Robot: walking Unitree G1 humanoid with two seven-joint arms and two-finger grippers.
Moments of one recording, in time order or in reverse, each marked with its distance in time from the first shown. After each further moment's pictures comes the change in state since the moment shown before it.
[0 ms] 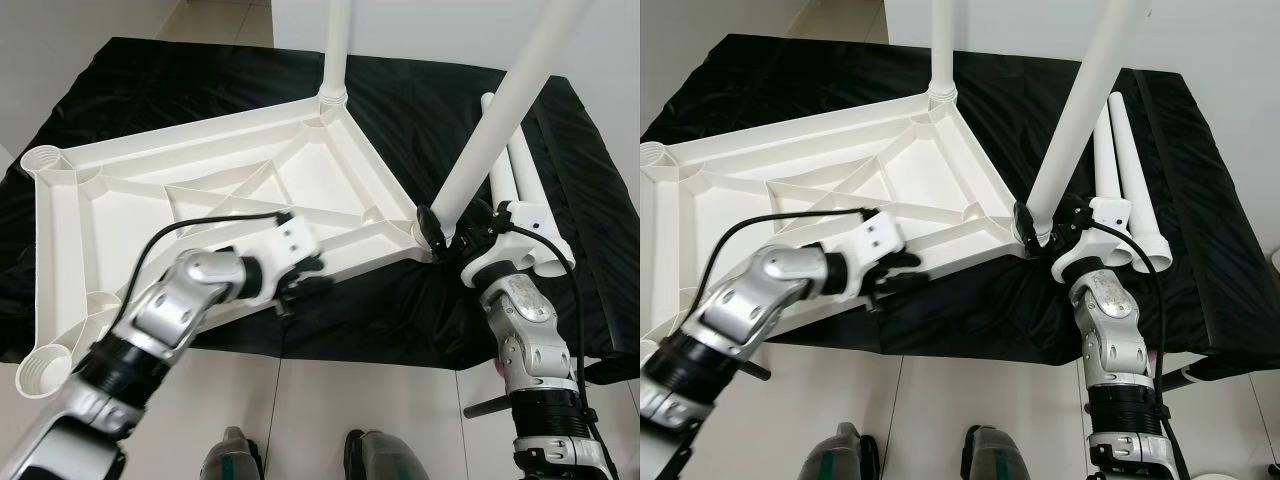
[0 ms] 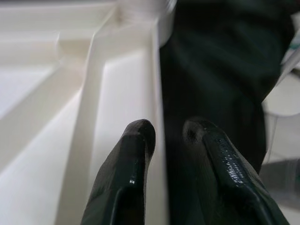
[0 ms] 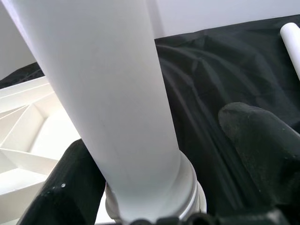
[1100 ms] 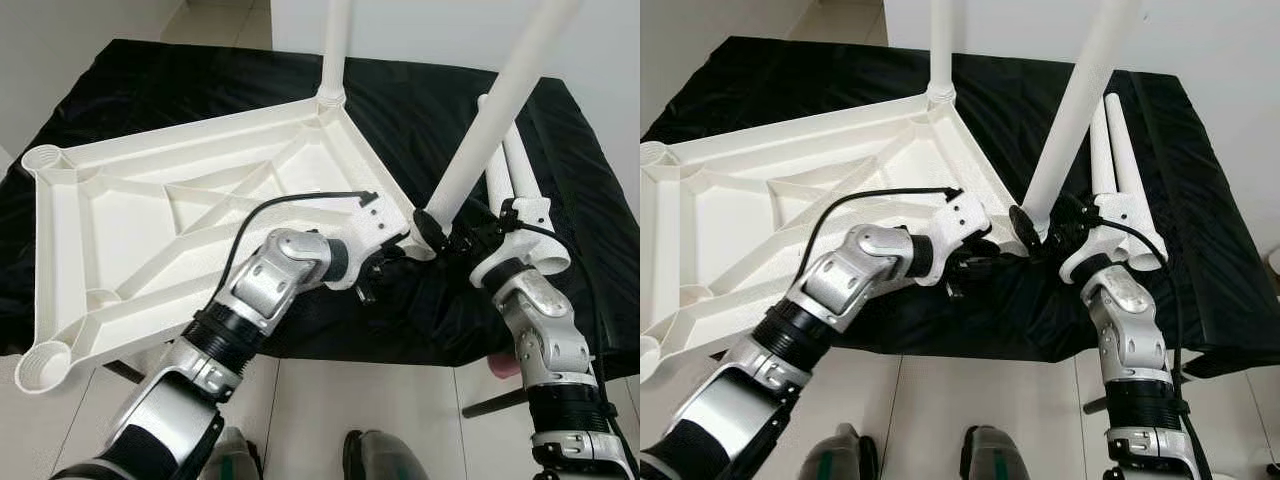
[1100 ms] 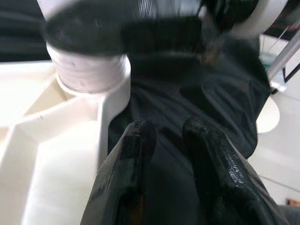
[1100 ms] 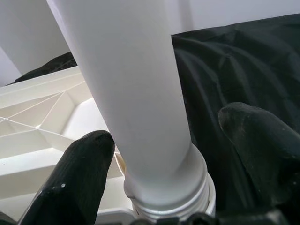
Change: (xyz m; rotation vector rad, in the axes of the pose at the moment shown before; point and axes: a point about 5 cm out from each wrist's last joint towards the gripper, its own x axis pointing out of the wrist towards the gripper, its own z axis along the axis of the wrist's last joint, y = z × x) left arm 0.070 -0.006 0.026 -0.063 -0.002 -0.068; right arm -0.001 -0.007 0.005 0.003 0.023 0.189
